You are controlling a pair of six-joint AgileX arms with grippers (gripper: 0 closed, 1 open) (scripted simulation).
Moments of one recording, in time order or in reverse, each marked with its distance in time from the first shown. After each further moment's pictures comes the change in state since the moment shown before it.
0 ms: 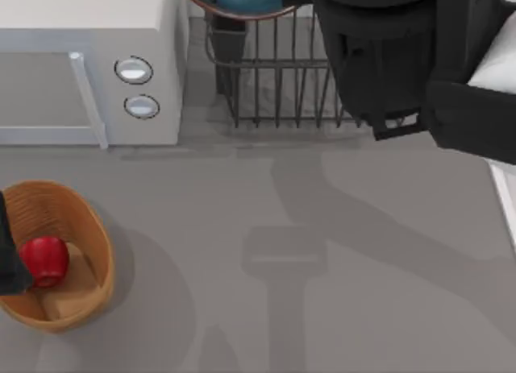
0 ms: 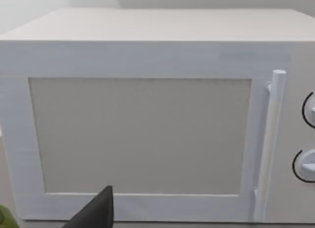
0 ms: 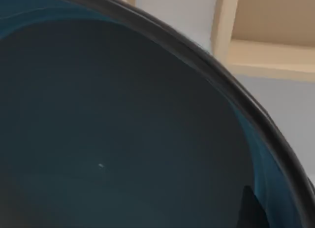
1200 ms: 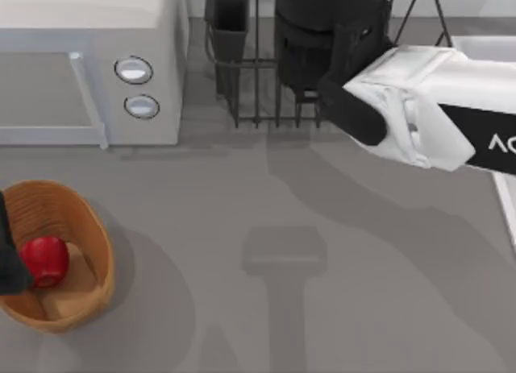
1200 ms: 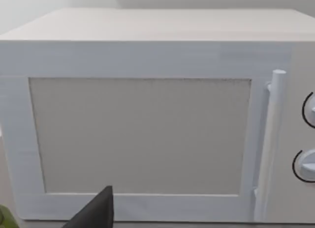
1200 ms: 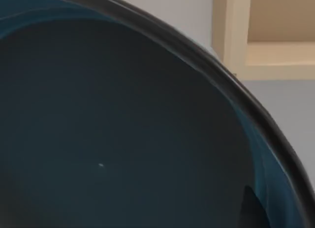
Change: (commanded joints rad) left arm 0.000 0.000 0.000 0.000 0.000 0.000; right arm -0.222 0.359 -0.062 0.656 -0.124 -0.096
